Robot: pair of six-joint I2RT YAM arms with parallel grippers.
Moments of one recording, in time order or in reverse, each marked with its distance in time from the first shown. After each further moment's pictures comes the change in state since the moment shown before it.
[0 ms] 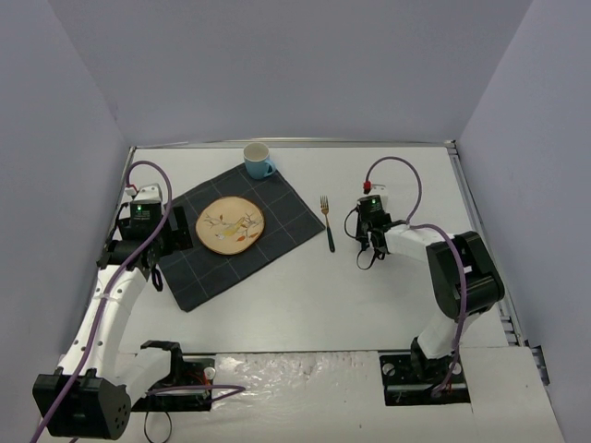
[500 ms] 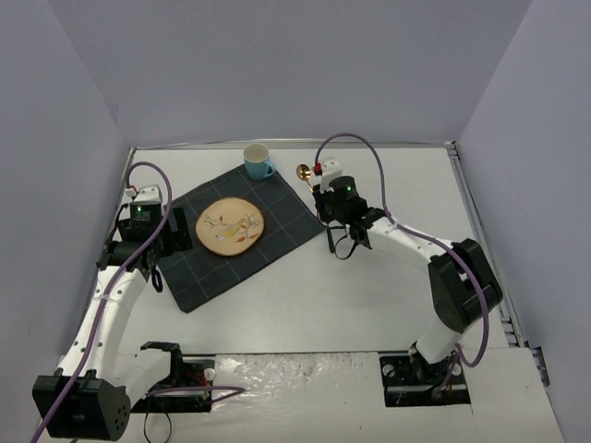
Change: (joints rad) left arm 0.000 0.000 0.000 0.000 0.000 0.000; right arm 0.196 -0.068 0.178 0.065 -0.152 -0.280
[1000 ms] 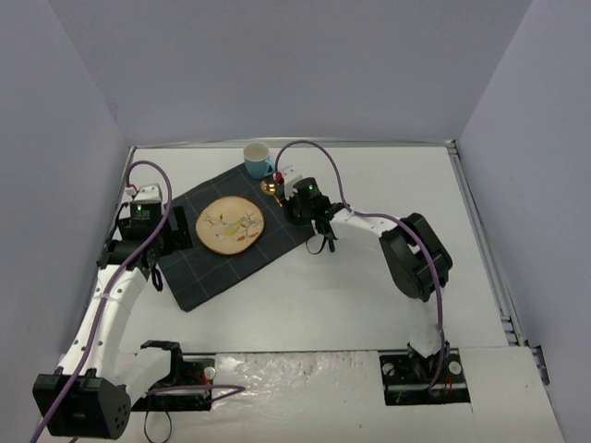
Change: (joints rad) left arm 0.000 0.000 0.000 -0.001 0.000 0.000; right arm 0.101 0.367 0.275 0.013 -0.106 -0.064
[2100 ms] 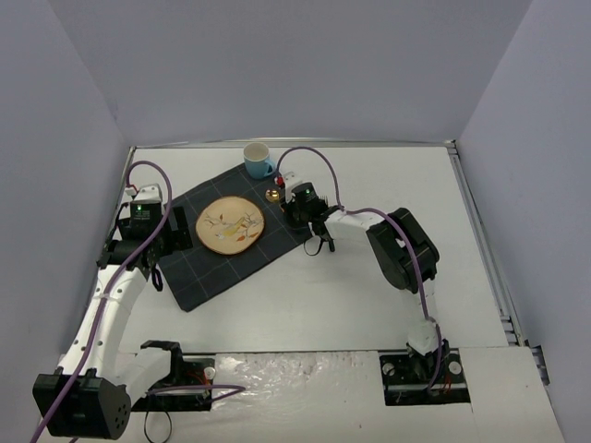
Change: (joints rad) left arm 0.000 0.000 0.000 -0.002 0.000 0.000; right arm -0.018 0.119 0.026 0.029 0.022 0.040
